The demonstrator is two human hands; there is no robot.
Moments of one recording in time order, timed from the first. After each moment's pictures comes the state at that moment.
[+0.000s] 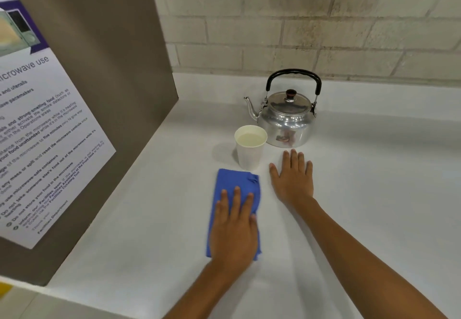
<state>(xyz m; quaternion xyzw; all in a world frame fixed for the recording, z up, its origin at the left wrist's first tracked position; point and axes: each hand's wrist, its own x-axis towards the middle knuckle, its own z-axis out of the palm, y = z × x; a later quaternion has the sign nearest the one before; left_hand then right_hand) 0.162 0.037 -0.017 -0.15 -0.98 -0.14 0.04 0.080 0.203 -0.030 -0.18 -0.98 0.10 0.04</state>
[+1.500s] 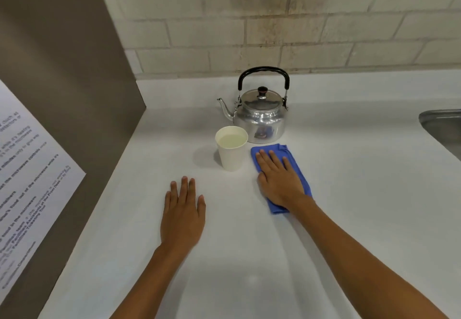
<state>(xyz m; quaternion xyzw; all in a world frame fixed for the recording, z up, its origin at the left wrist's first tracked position) 0.083 -0.037 -0.029 -0.17 -0.98 -0.14 0.00 0.107 0.202 -0.020 -0.09 -0.99 0.09 0.00</state>
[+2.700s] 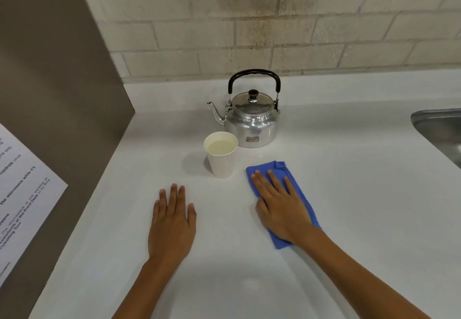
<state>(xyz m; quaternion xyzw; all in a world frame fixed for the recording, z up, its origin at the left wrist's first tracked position) 0.086 -0.034 -0.027 -0.16 -0.98 -0.15 0.01 0.158 0.198 -0.031 -0.06 -0.99 0.10 0.04</state>
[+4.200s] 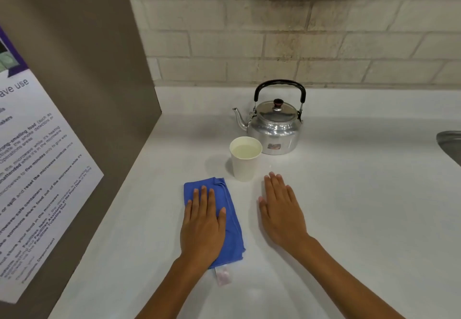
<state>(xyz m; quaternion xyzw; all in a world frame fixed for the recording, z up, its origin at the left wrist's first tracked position) 0.098 -0.025 -0.024 -0.17 -0.98 -0.13 -0.02 0.142 0.146 -0.010 -0.11 -0.98 0.16 0.07</state>
